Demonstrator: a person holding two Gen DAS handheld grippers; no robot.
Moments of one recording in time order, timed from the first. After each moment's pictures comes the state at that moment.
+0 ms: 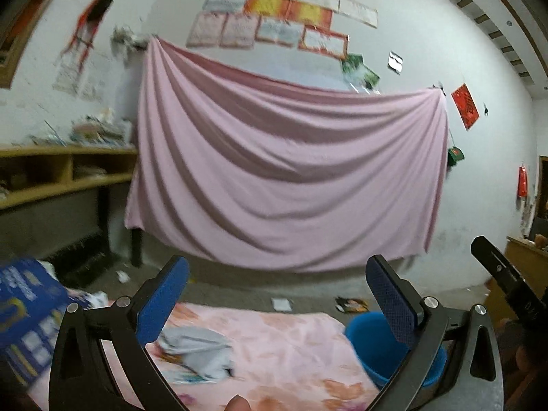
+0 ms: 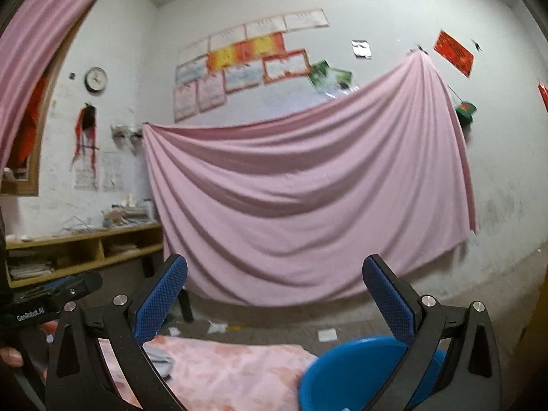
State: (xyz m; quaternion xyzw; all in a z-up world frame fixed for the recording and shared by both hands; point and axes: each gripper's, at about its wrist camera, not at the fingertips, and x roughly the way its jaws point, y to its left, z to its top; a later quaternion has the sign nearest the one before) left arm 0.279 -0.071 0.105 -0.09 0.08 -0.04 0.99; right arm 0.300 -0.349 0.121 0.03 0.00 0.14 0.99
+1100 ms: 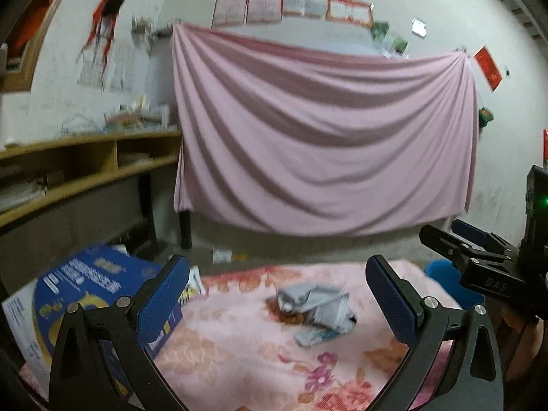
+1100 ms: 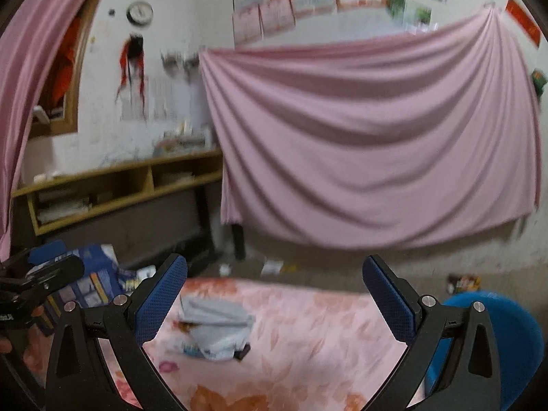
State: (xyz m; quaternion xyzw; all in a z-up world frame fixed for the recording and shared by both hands) left arm 0.272 0.027 0.031 -0.04 0.16 0.01 0.99; right arm 0.365 -0.220 0.044 -0.02 0.16 0.26 0.95
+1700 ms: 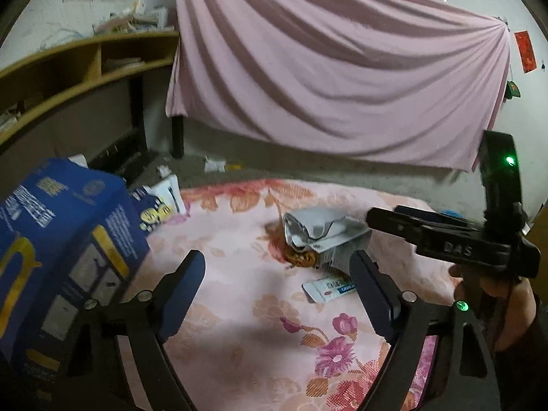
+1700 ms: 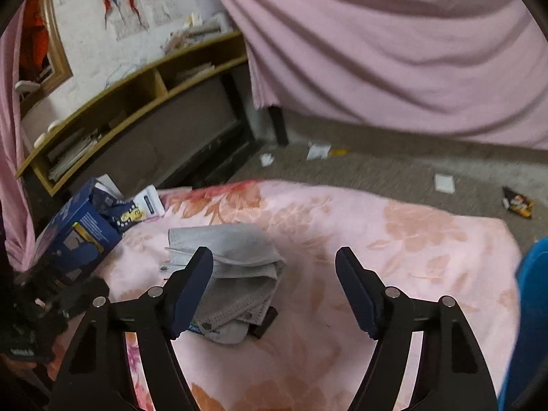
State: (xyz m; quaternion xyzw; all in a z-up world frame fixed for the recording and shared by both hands) left arm 0.347 0.037 -0.034 -0.10 0.35 0.00 0.93; right arm 0.457 -0.169 -0.018 -0.03 0.41 0.34 0.85
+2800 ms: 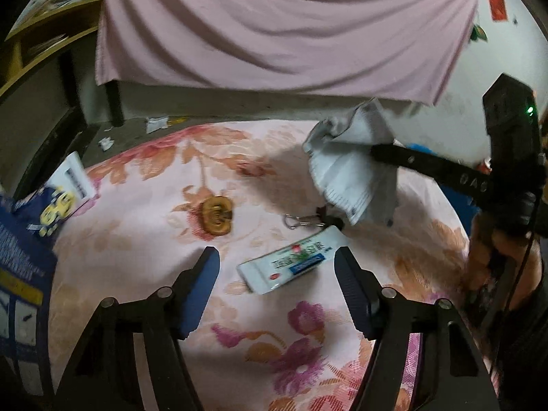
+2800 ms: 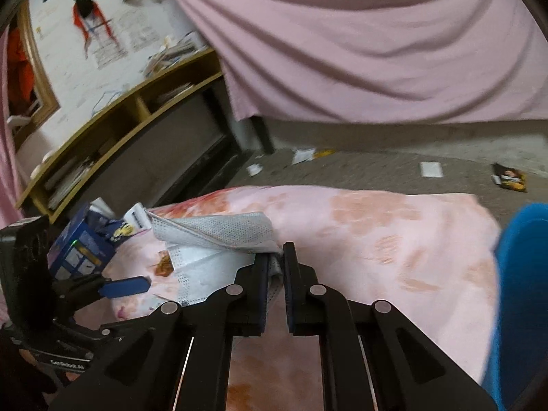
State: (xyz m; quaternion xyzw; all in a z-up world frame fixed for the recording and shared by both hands) left arm 0.390 -0.003 -0.070 -0.05 0.45 -0.14 0.88; right arm 0.460 -0.228 -0.009 0.03 0.40 0.30 0.87
